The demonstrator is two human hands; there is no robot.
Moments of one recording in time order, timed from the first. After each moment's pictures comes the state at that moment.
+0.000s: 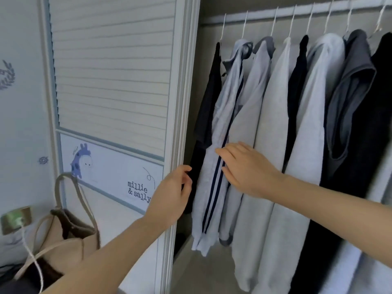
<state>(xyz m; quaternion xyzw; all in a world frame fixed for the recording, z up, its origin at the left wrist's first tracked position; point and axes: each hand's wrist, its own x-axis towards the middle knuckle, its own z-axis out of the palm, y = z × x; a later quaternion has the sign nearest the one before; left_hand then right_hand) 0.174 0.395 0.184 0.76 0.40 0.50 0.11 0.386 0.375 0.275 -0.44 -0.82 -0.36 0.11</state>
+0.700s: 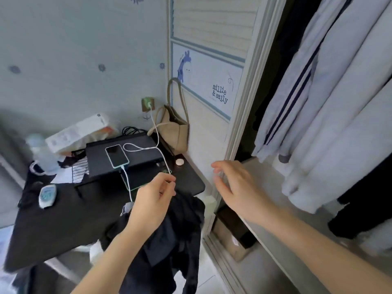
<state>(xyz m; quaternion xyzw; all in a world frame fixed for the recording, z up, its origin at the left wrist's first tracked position) 0.125 0.091 0.012 0.49 0.70 0.49 0.18 0.326 0.190 0.073 -0.30 -0.91 0.11 0.26</state>
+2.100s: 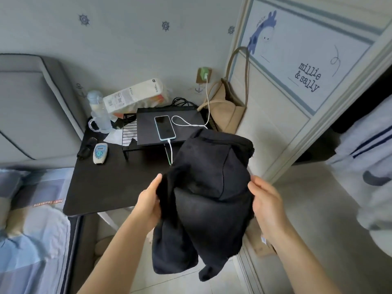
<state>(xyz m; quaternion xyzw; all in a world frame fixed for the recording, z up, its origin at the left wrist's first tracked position) 0.011 0.067 -0.077 -0.08 0.50 0.69 0.52 0.230 0.212 -0.027 -0.32 -0.58 0.69 0.29</state>
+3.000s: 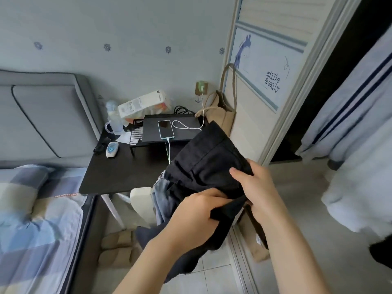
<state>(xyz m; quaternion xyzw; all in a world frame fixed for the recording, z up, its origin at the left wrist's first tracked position) 0.237 0.016 0.035 0.61 0.67 0.40 0.15 0.329 0.143 0.075 -0.39 -0.65 0.60 0.27</state>
